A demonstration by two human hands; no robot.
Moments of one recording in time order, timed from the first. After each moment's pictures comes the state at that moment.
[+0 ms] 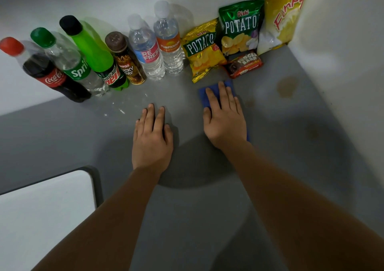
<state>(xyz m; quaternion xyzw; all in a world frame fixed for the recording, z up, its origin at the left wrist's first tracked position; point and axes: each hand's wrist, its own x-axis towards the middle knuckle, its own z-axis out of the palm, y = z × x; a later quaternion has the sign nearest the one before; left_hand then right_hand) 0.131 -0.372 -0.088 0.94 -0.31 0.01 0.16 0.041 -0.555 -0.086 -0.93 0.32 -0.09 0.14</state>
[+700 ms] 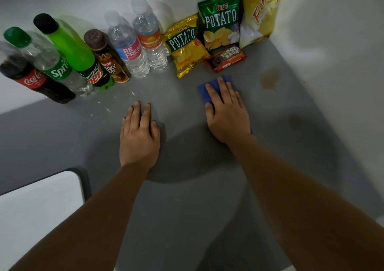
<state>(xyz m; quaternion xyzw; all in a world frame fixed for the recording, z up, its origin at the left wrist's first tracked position) 0.130 -0.372 -0.084 0.94 -0.31 0.00 0.15 0.007 -0.585 -0.081 -0.93 0.32 -0.05 0.14</state>
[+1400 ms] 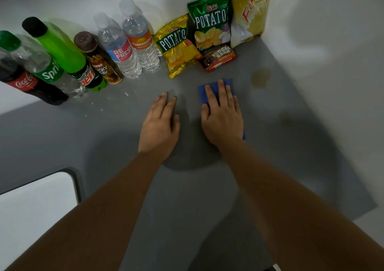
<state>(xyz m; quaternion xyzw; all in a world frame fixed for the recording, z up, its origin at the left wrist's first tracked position) 0.107 -0.429 -0.066 0.88 -0.41 -0.05 0.23 -0.001 -0.577 -0.083 -0.91 0.38 -0.05 0.15</state>
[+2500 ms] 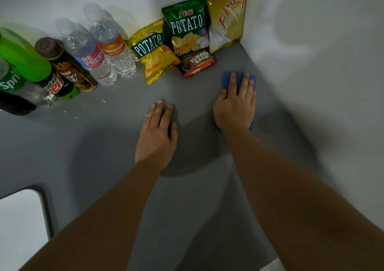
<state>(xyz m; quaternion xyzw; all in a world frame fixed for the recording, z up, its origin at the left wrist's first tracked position) 0.075 -0.465 -0.083 0.88 -0.42 -0.05 0.21 -0.018 -0.663 -0.084 -0.82 0.55 -0.07 0.14</state>
